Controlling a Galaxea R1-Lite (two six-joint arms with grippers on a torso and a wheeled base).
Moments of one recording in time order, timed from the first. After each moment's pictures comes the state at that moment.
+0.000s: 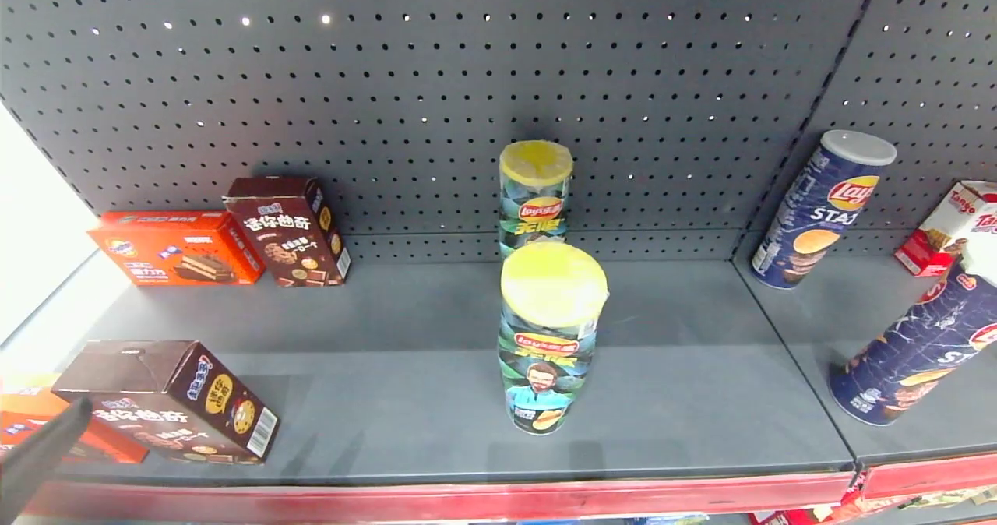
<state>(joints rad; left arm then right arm) -0.55 0.60 -0.42 -0.34 0.17 0.41 0.52 0.47 -0.50 -0.02 0.01 -0.11</state>
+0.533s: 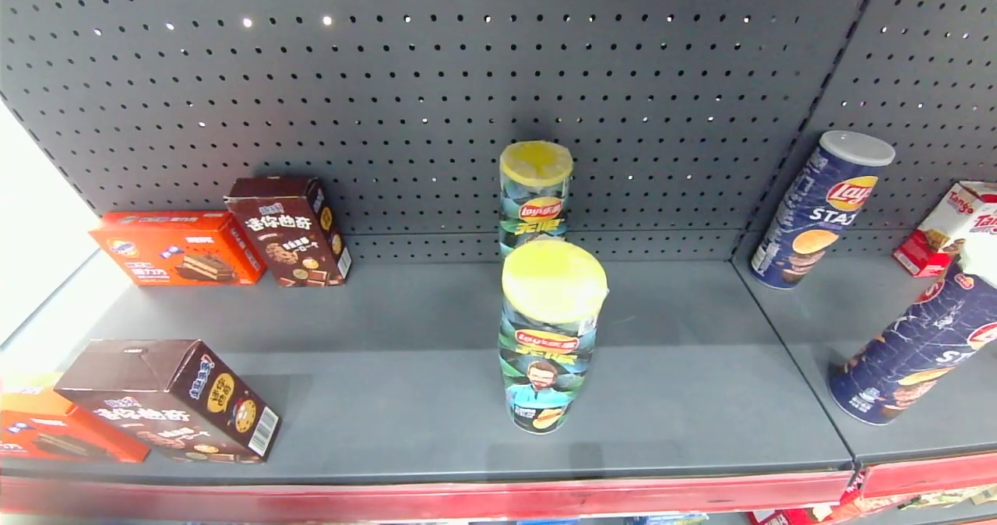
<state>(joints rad) -0.55 0.22 -0.31 0.01 0.17 0.42 0.48 0.25 -0.25 -0.01 0.01 -0.10</state>
